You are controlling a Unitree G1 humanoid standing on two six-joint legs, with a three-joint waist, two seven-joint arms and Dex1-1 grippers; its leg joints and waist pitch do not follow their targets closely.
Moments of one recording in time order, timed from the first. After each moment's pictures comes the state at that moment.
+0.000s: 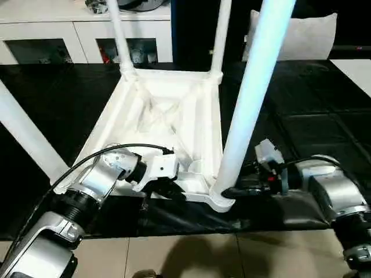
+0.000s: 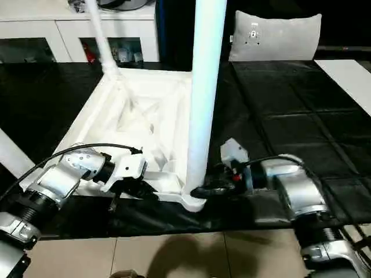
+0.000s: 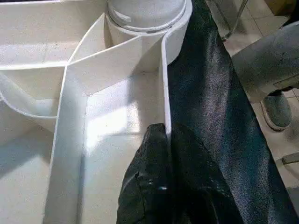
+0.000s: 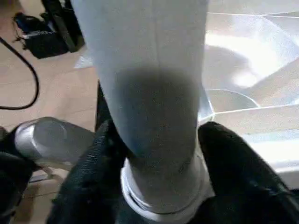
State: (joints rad) left arm -0.60 0.44 -0.44 0.50 0.06 0.01 -1.40; right arm -0.43 -0.51 0.17 0.36 0.26 0.17 1.45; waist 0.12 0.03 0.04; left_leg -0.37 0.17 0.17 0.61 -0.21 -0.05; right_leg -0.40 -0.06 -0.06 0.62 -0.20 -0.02
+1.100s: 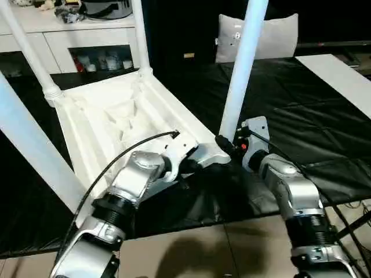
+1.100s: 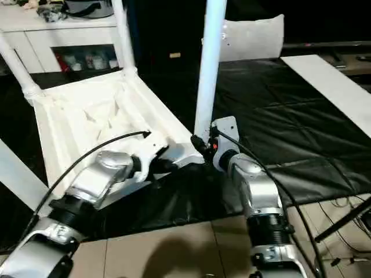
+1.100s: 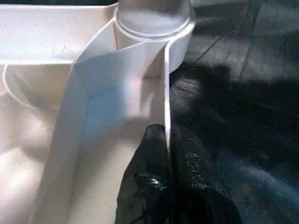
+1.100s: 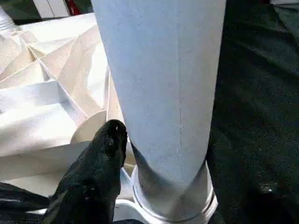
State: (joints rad) left arm -0.60 0.13 -0.28 0.47 0.10 0.48 -0.80; right arm -0.42 -0.10 -0.05 0.27 0.12 0.43 0.43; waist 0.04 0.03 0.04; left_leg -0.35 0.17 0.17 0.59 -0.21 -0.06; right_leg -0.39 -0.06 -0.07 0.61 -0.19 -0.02
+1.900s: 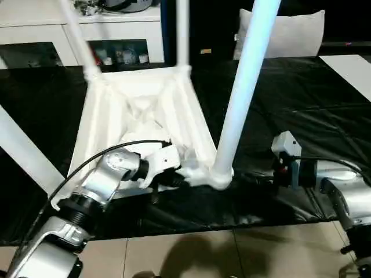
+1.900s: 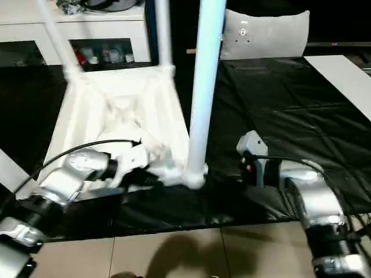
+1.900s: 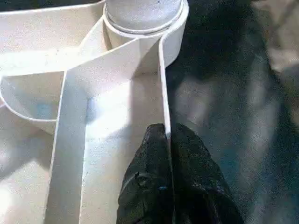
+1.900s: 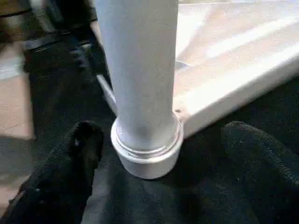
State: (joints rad) left arm -0.57 0.42 -0.40 0.46 0.06 0.10 -1.28; right arm -0.35 -0.56 0.07 0.28 0.23 0.20 1.27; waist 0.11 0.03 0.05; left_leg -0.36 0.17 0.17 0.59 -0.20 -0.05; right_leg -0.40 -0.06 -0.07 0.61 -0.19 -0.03
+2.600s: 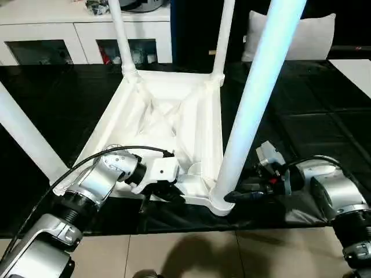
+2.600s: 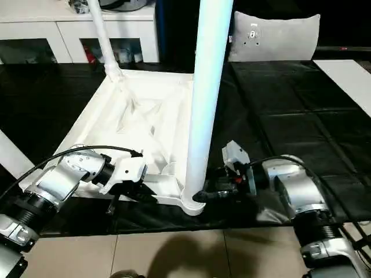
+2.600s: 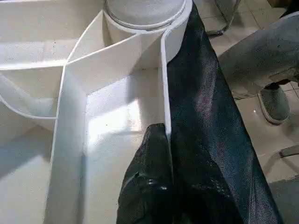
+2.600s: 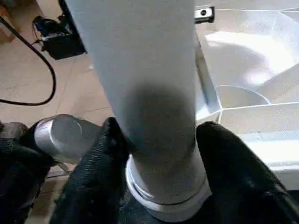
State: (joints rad) left arm -0.58 0.46 -0.45 0.45 0.06 0.02 -1.41; right arm -0.44 -0.51 0.18 0.42 0.26 0.16 1.53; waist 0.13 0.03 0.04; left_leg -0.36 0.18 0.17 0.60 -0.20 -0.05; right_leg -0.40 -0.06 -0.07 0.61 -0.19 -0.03
